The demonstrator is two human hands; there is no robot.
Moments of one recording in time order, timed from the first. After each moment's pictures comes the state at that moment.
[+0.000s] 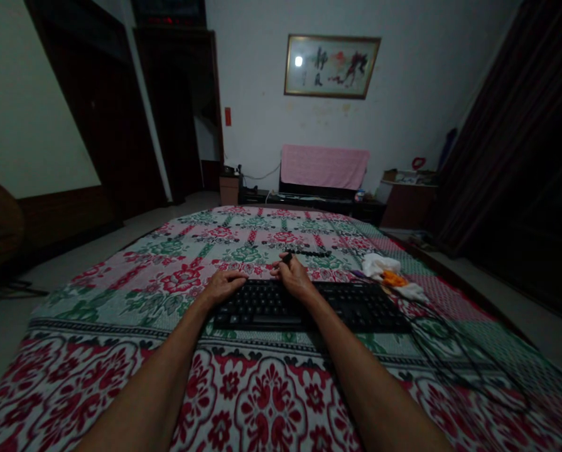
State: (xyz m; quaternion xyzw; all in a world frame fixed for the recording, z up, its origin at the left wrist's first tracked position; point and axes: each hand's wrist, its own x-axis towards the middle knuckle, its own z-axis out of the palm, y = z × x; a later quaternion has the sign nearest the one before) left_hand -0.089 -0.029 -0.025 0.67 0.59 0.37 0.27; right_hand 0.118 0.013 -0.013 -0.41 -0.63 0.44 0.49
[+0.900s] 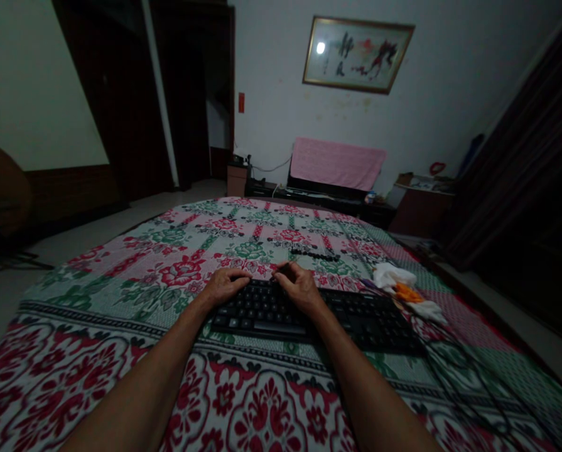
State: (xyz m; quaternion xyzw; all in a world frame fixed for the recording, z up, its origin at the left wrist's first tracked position) left_hand -0.087 -0.029 -0.029 0.68 0.60 0.37 0.21; right_hand 0.126 0.004 -0.017 -0.33 -0.75 0.36 0.45
